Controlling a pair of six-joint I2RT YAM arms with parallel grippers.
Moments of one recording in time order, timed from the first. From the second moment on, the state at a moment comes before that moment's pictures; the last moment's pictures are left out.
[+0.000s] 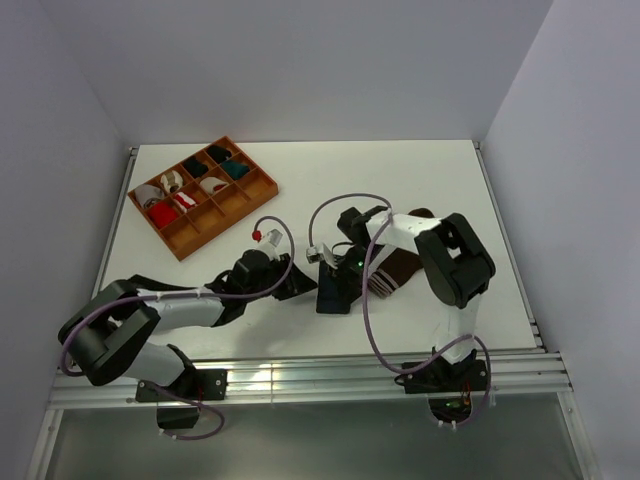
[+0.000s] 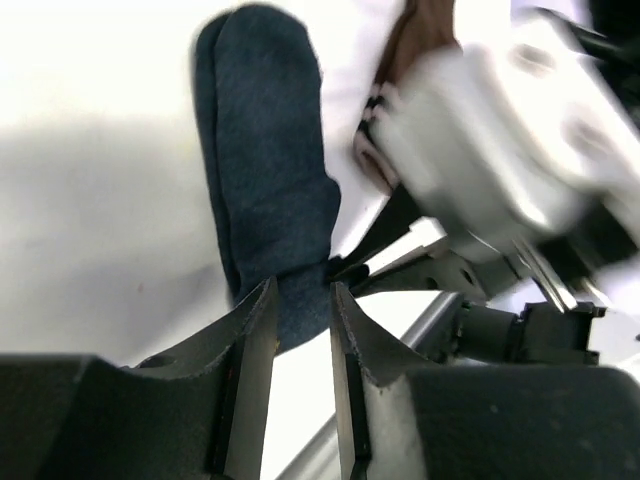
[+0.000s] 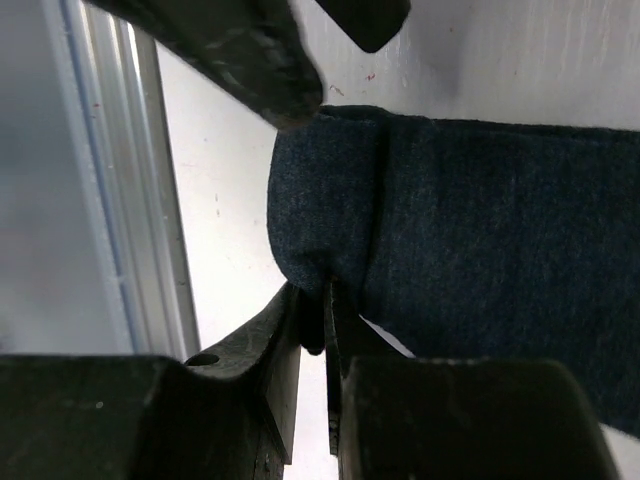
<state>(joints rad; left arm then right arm) -0.77 1.41 0.44 0.48 0.18 -1.01 0.56 1.88 1.14 -0.93 -0.78 -0.85</state>
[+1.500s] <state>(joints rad) -0.81 1.79 0.48 0.95 0.49 -0.64 0.44 2.06 1.26 -1.11 -0.86 -0.71</state>
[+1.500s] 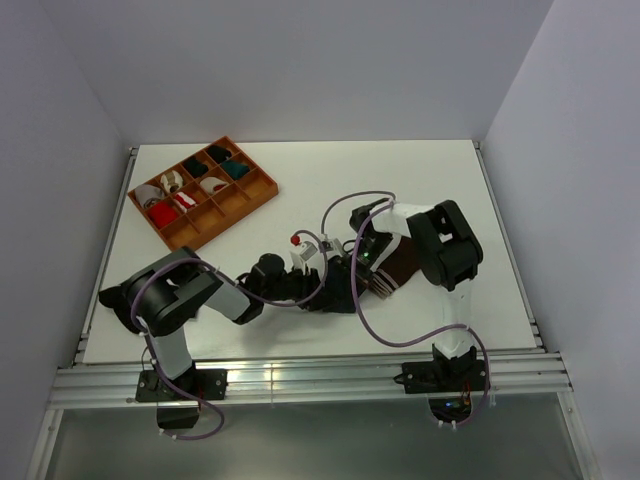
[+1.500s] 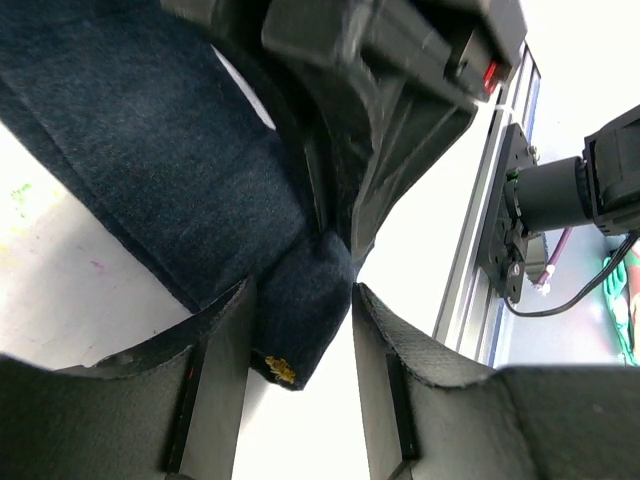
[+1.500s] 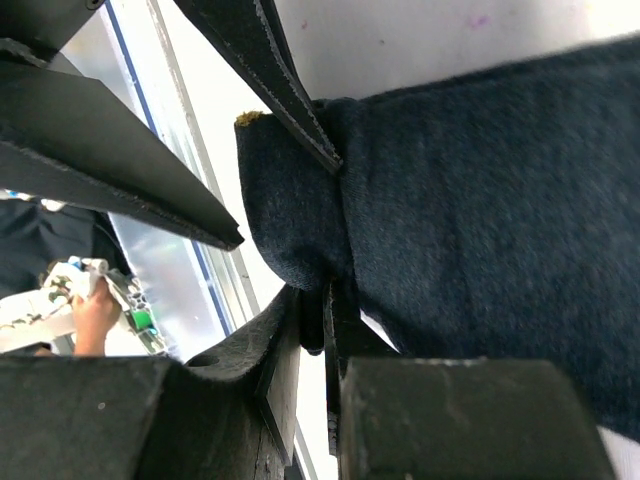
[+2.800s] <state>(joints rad) -0.87 1.85 0.58 0.82 0.43 -0.86 0.40 1.93 1.14 -0.98 -0.69 -0.51</state>
